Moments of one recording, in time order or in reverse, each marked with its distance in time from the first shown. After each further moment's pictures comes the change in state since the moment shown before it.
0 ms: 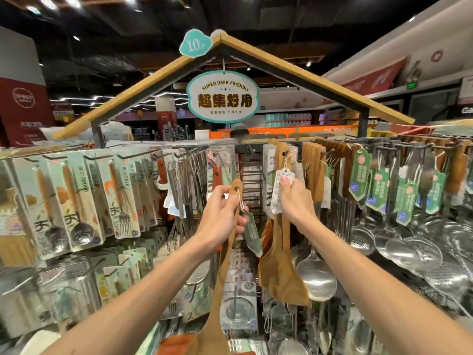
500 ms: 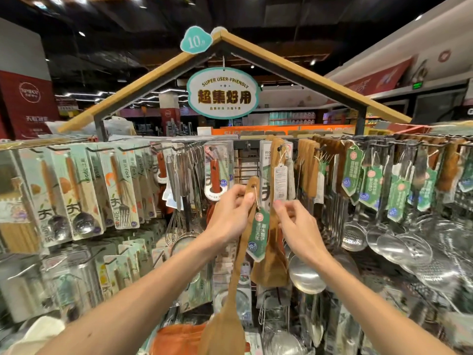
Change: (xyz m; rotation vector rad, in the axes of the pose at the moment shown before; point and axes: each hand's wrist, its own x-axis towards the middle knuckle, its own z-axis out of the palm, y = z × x) left_hand -0.017 0.007 0.029 0.222 -0.032 0.078; right_hand -0.068 0.040 -0.026 0.155 -0.221 -0.086
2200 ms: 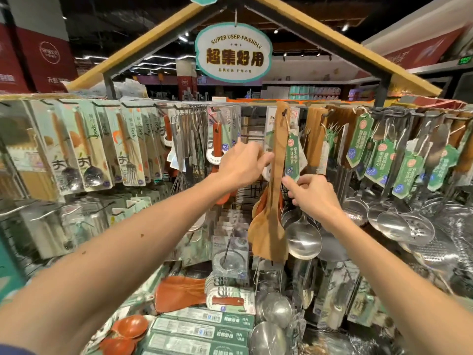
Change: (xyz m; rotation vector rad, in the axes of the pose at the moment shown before) left_hand 0.036 0.015 0.024 0.733 0.029 0.203; right_hand 0.018 0.018 -0.038 -0.185 -0.046 0.099
